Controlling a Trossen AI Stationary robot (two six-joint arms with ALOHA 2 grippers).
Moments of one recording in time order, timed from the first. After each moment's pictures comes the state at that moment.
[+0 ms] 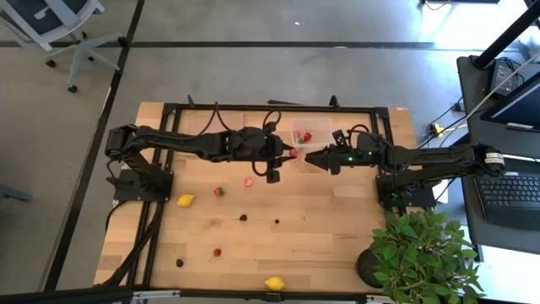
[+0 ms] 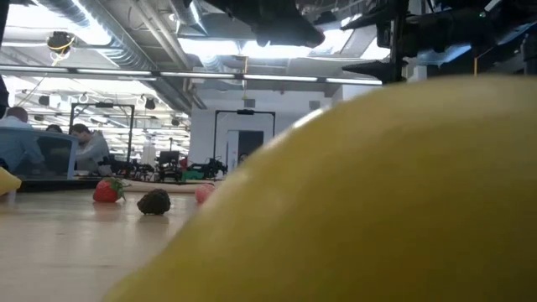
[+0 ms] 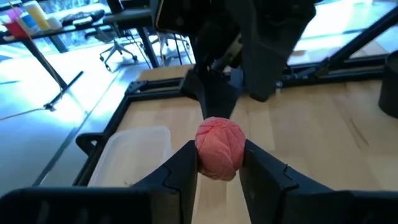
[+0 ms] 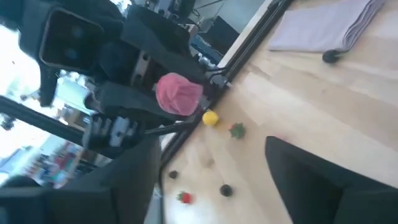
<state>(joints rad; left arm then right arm) 0.07 1.61 1.25 0.01 -0.14 0.16 -0.14 0.98 0.50 0.34 -0.10 0.93</state>
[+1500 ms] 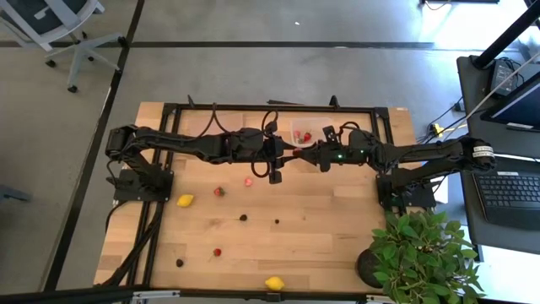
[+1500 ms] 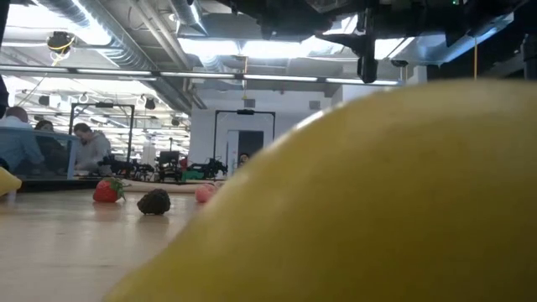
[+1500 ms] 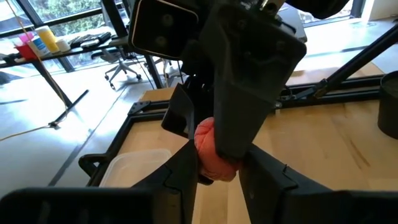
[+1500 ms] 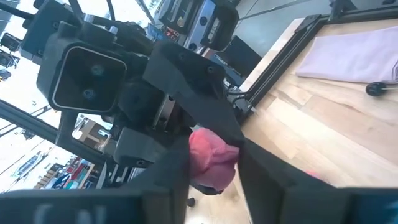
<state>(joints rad) 0.05 1.62 1.25 0.09 -0.15 0.17 -0.10 1.15 0.63 0.49 -0.05 0.92</state>
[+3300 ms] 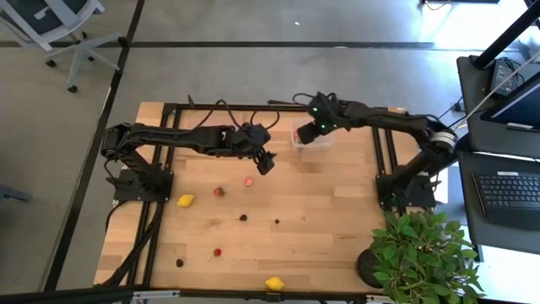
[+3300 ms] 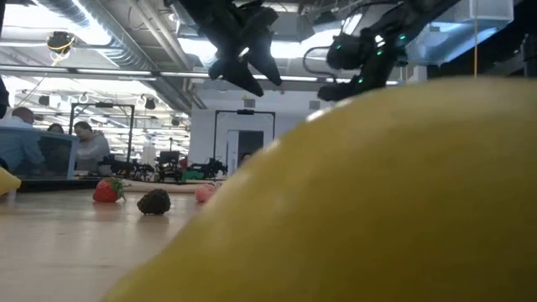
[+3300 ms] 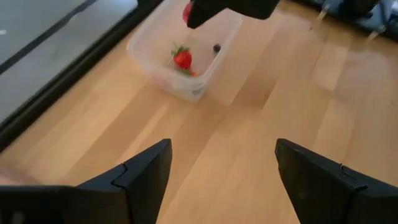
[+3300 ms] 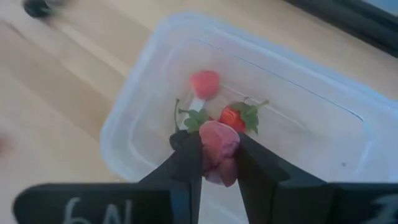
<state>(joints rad) 0.12 1.57 1.25 -0.44 -0.27 -0.36 -0.54 1.59 1.13 -0.61 0.05 0.46</state>
